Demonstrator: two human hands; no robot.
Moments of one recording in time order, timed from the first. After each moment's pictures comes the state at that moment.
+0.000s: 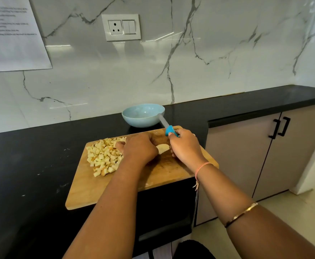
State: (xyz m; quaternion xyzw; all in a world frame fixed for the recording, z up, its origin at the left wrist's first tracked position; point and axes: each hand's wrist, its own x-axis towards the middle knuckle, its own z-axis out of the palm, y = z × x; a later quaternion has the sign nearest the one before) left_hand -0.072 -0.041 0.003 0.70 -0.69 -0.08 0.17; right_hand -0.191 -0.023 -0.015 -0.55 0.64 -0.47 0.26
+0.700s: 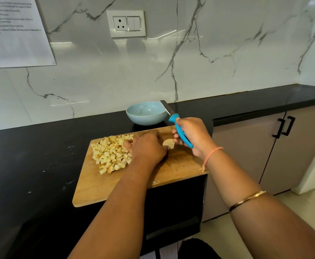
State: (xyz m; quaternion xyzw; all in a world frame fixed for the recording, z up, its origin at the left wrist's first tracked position) left_hand -0.073 -0.040 -0.012 0.66 -0.72 -0.05 0.21; right_hand -0.194 -0.024 0.016 -0.40 0.52 -0.57 0.49
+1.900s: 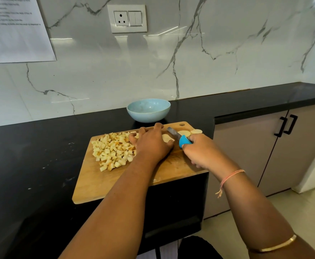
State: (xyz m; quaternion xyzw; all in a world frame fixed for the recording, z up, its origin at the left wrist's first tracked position) left_hand -0.078 -0.054 -0.021 0.63 -0.74 -0.03 0.22; right_hand -0.203 0.015 0.000 -0.62 0.70 -0.27 0.23
